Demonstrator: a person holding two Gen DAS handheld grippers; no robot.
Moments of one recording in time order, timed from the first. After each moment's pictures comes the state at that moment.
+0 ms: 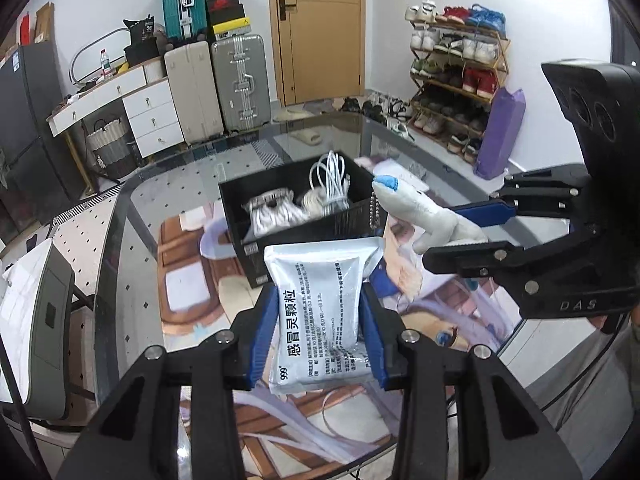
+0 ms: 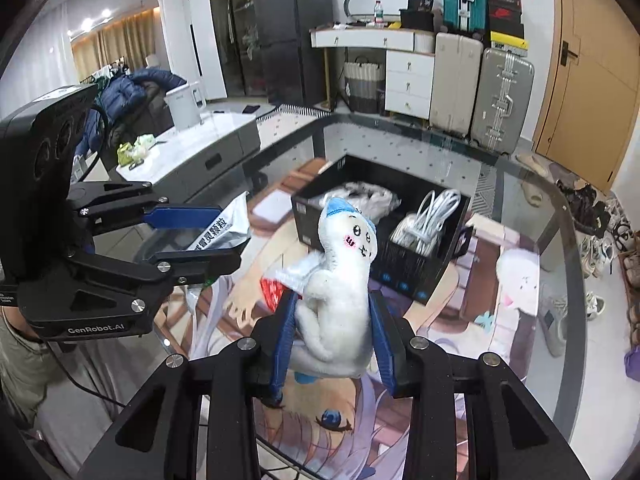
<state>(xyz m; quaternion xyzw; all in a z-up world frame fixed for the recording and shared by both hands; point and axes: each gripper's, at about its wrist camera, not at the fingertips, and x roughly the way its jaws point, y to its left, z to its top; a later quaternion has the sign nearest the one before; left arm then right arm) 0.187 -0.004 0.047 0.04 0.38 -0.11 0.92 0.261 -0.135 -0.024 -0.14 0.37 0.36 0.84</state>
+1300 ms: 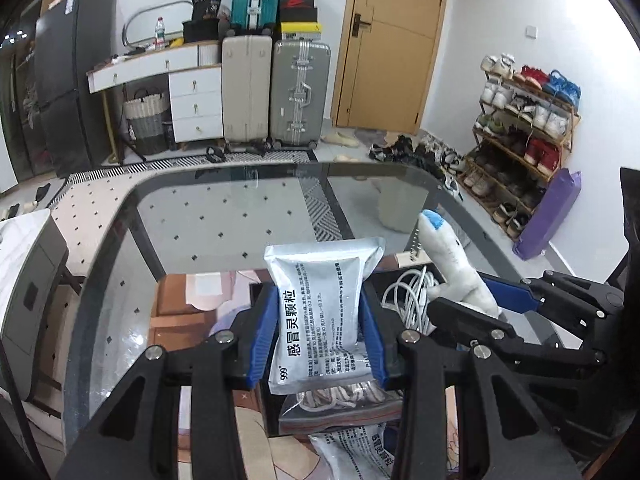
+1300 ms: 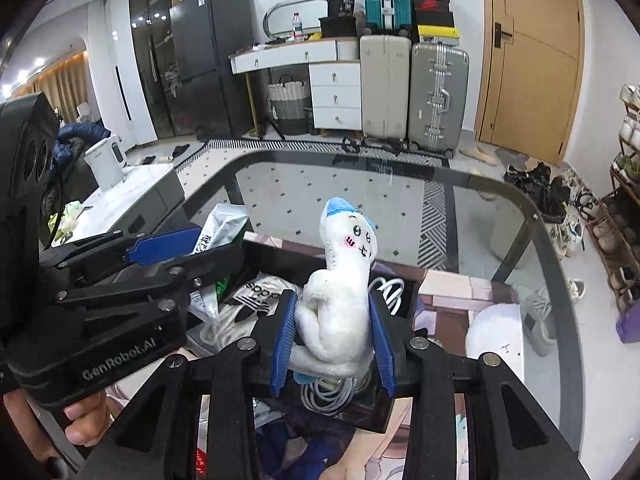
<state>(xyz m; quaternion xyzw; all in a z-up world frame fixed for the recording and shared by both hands) 0.339 0.031 0.024 -0.06 0.36 -0.03 0.93 0.408 -0.092 -0.037 -0.08 0.37 0.25 0.89</state>
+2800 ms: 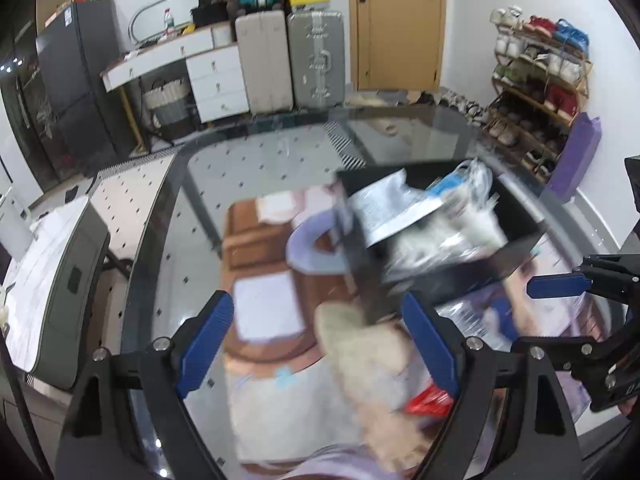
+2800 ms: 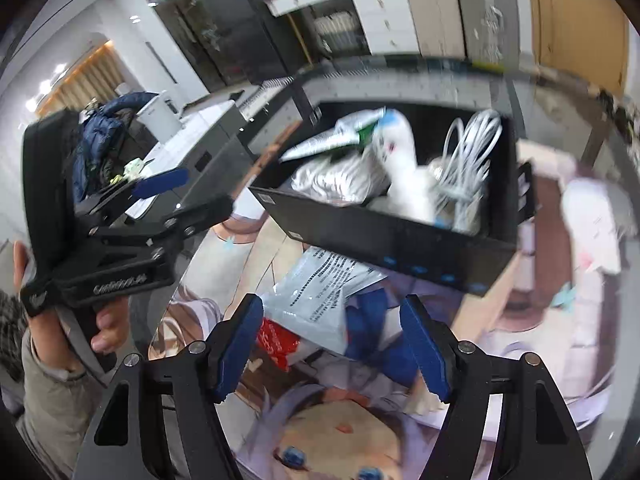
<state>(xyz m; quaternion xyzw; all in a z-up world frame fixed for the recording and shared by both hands) 0.270 0.079 -0.006 0.01 0.41 0.02 0.91 0.350 -0.094 -0.098 -0.02 0.50 0.35 0.79</state>
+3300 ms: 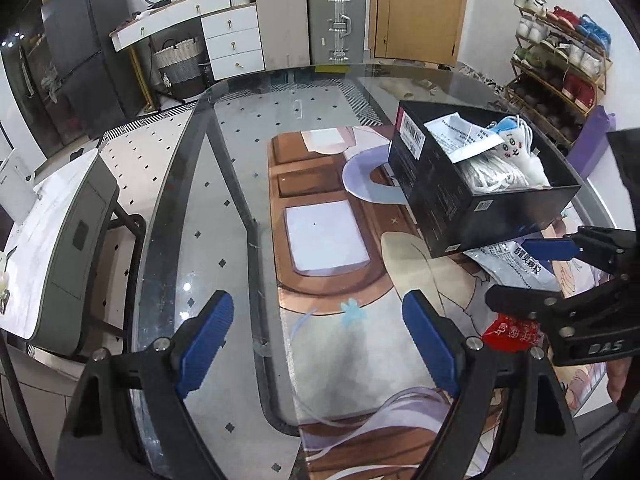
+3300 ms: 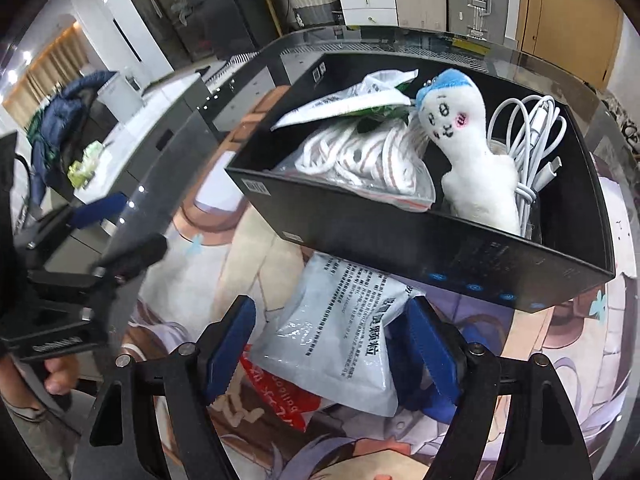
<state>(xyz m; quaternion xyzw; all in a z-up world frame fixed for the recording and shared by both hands) 0.253 0.120 -0.036 -0.01 0.46 0.03 0.89 0.357 -0.033 -0.130 -0.08 0.53 0.28 0.80</state>
